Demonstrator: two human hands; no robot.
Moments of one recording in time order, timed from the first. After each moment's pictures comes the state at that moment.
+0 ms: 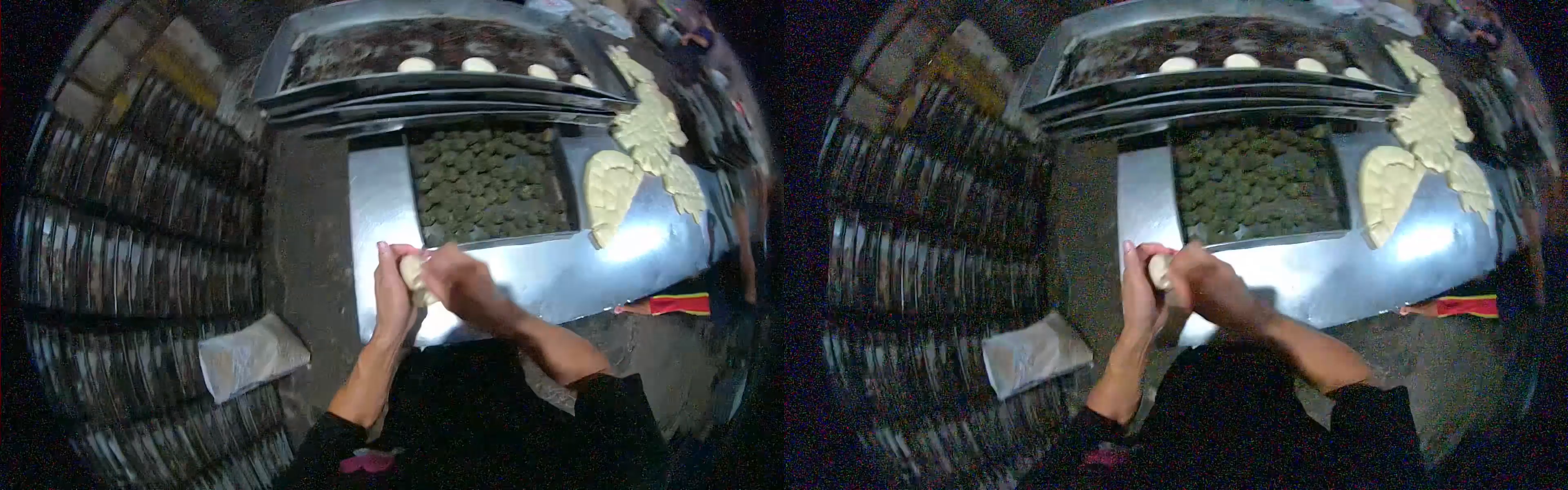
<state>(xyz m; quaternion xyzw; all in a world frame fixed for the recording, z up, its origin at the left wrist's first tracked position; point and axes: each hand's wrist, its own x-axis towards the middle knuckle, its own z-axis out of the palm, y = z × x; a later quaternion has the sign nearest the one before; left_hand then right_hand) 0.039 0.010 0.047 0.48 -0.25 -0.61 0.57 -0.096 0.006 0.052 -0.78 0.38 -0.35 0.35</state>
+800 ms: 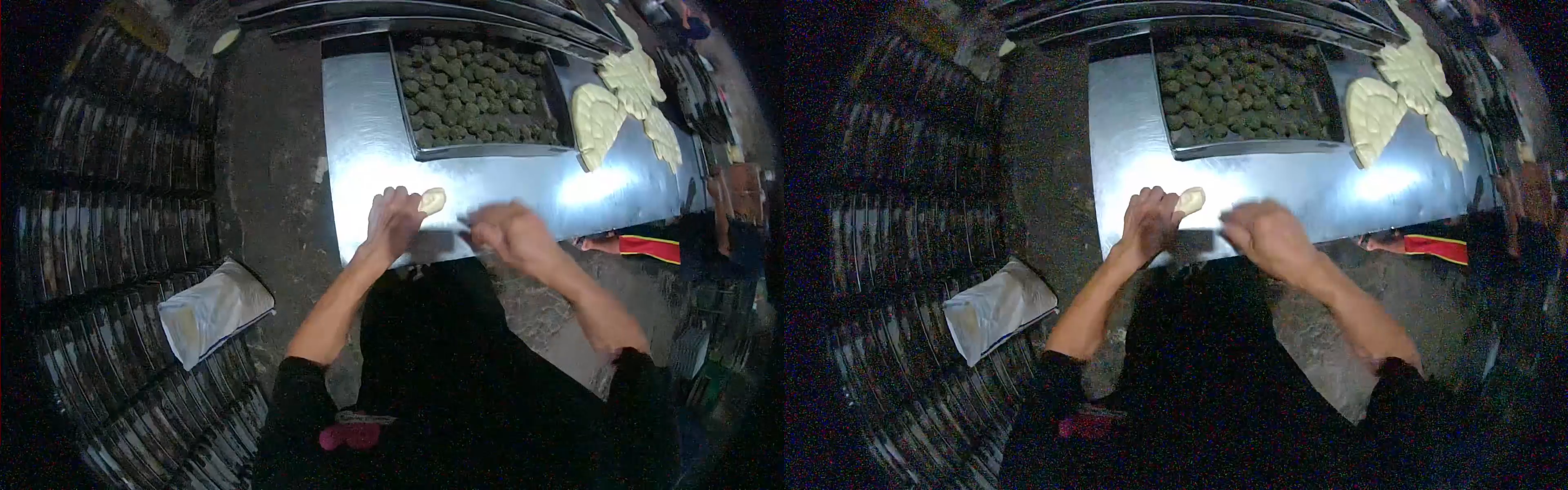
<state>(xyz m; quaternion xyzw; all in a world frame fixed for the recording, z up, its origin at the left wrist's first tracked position) 0.084 0.046 -0.061 0.48 -0.84 -0.17 0.17 -0.144 0.078 0.042 -0.81 0.51 -0.07 0.28</state>
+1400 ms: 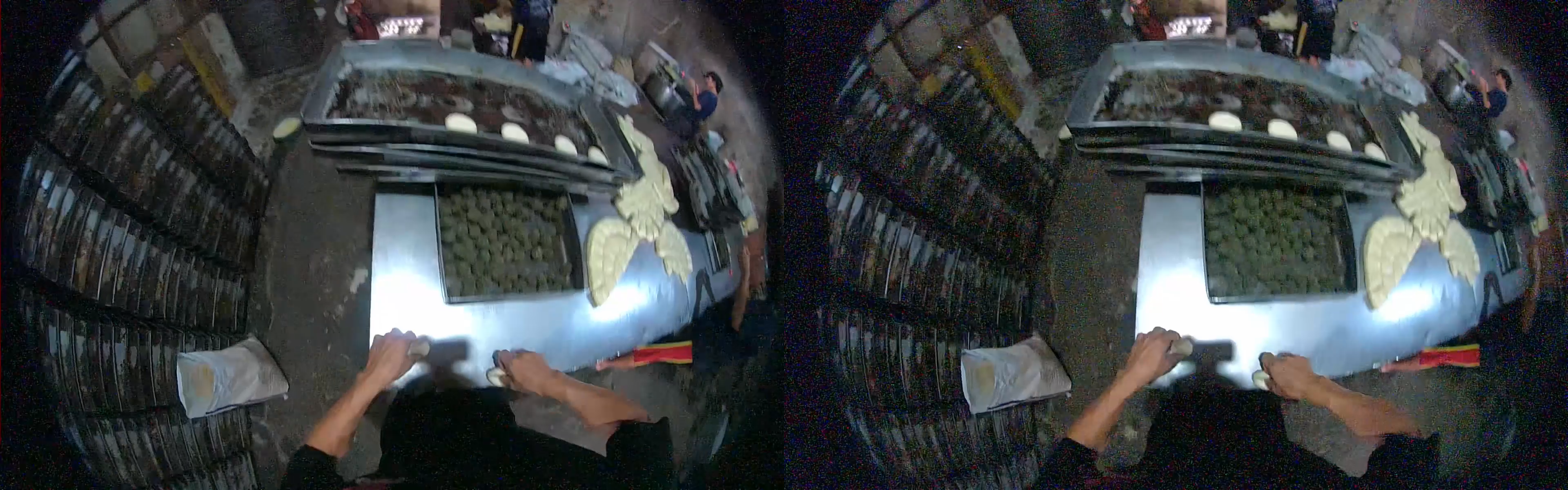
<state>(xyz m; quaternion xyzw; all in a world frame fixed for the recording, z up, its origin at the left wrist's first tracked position) 0.132 0.043 -0.034 0.56 -0.77 -0.28 0.09 -0.174 0.063 0.008 -0.78 0.50 0.18 0.33</state>
